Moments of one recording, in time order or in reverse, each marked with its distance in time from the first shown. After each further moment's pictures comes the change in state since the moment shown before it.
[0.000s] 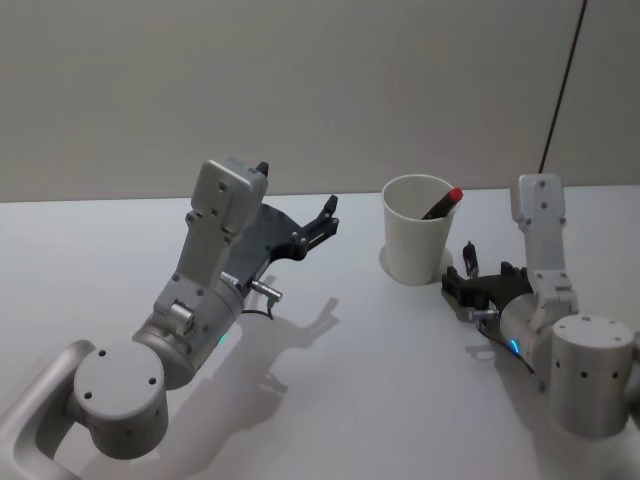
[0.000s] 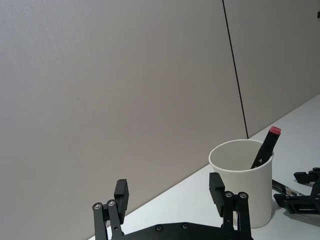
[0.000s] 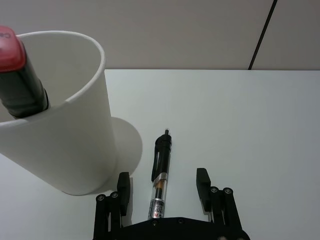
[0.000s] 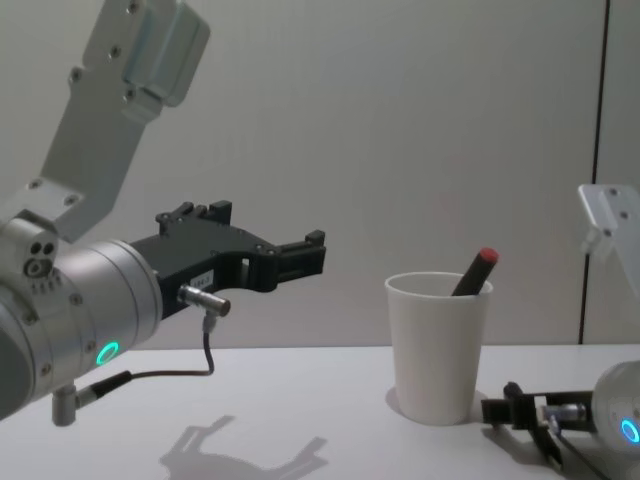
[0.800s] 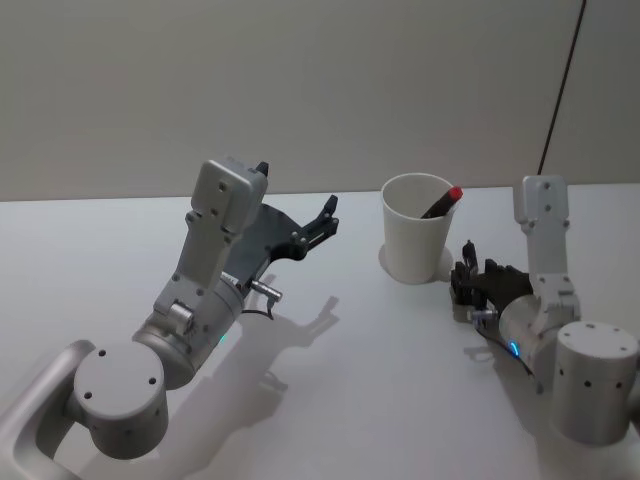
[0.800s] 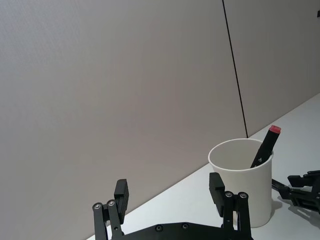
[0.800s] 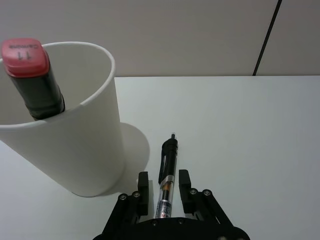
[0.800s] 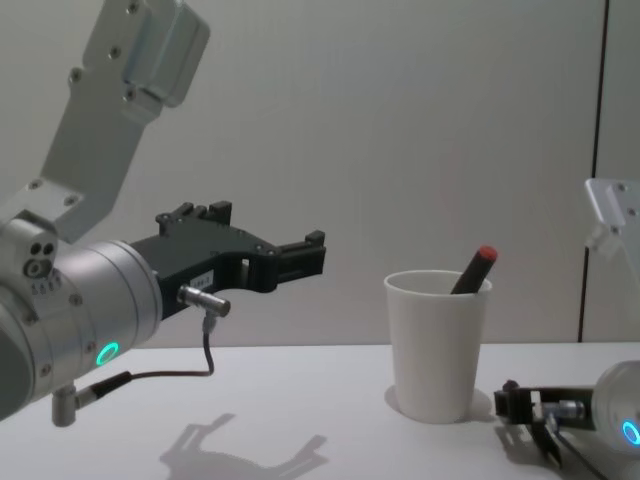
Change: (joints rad) left arm 0.000 0.000 0.000 0.000 0.000 0.000 0.000; right arm -0.019 0.001 0.003 -0.015 0.006 -0.056 0.025
